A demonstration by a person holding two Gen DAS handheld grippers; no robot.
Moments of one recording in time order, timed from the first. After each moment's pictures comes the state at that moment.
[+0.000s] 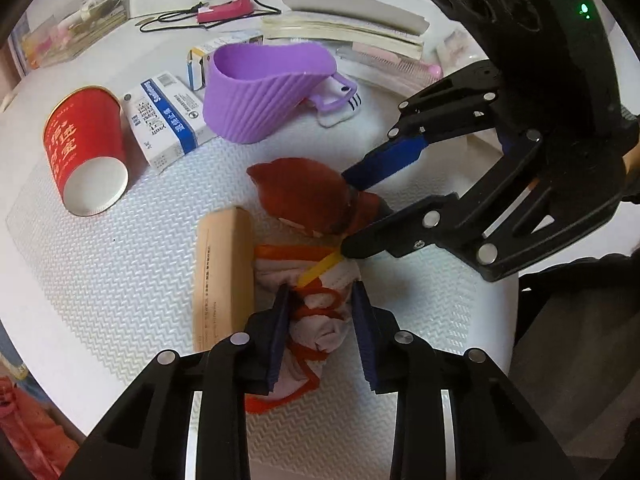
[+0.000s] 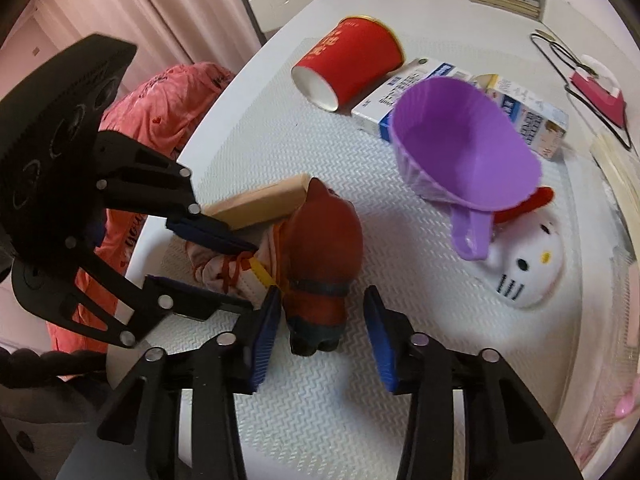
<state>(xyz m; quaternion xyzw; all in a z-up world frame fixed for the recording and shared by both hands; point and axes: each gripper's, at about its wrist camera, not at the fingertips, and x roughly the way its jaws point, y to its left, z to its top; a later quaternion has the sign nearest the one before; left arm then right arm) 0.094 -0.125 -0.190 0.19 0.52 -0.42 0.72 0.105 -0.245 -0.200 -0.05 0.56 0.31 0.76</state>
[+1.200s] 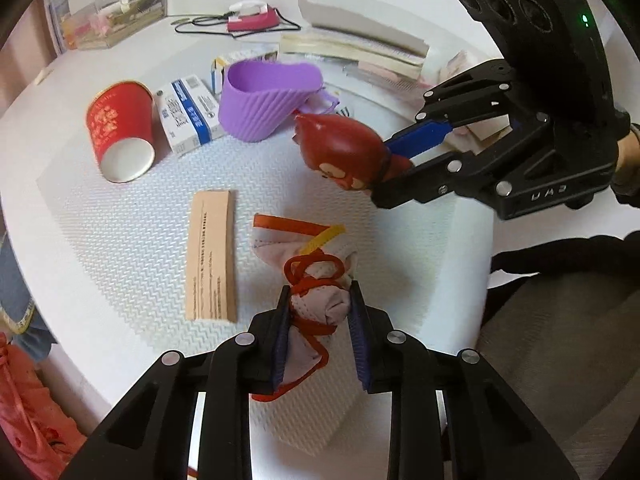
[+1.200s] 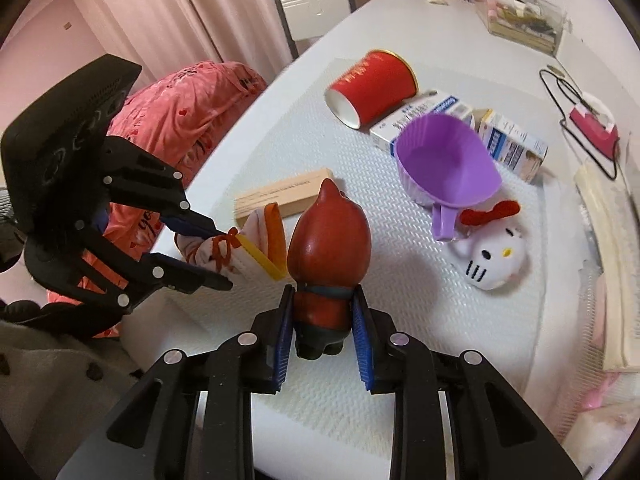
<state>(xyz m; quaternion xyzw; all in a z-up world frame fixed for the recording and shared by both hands) 0.053 -0.100 -0.155 0.15 0.52 -0.37 0.75 0.083 -0.273 -0.158 -0.08 0.53 0.36 0.77</state>
